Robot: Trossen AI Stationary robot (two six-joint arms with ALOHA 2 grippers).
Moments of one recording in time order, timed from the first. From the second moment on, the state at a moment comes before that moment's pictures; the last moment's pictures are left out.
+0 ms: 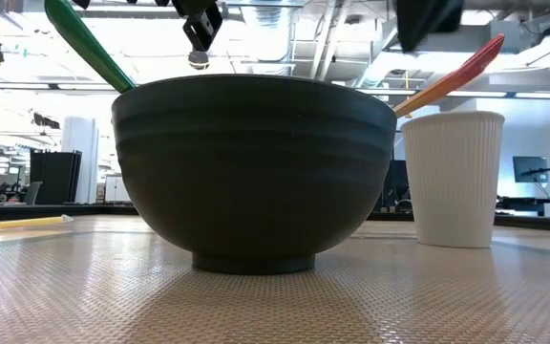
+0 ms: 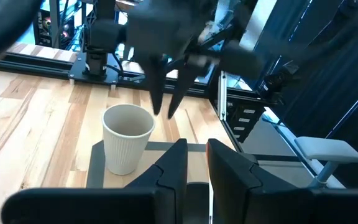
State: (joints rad) left arm -0.23 1.27 0.76 0.30 0.07 -0.21; right arm 0.36 1.75 1.61 -1.16 0.05 0.83
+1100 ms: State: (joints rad) left arm -0.18 1.01 0.75 -0.55 -0.36 -0.54; right arm 0.38 1.05 0.77 -0.27 0.42 0.27
